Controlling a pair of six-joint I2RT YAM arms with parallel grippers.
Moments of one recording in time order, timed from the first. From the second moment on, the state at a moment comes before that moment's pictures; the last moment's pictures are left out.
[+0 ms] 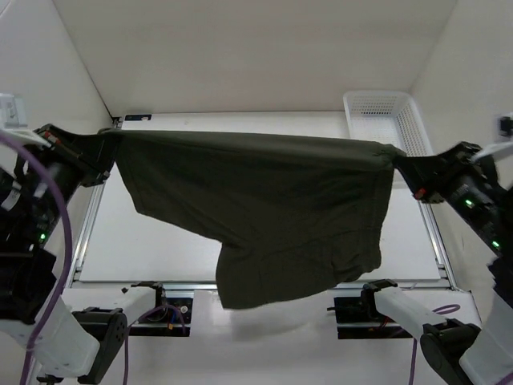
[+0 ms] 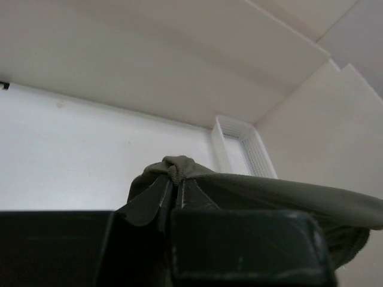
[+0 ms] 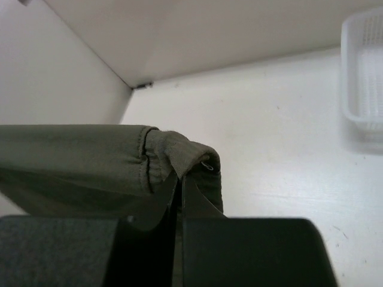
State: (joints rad) left arm -0.04 1.10 2.37 -1.23 0.16 -0.52; right arm 0.25 0.99 2.17 -1.28 -0.14 0.48
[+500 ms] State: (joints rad) left arm -0.06 1.74 1.77 -0.91 0.12 -0.54; right arm 0.24 1.81 1.61 -0.80 -0.10 0.46
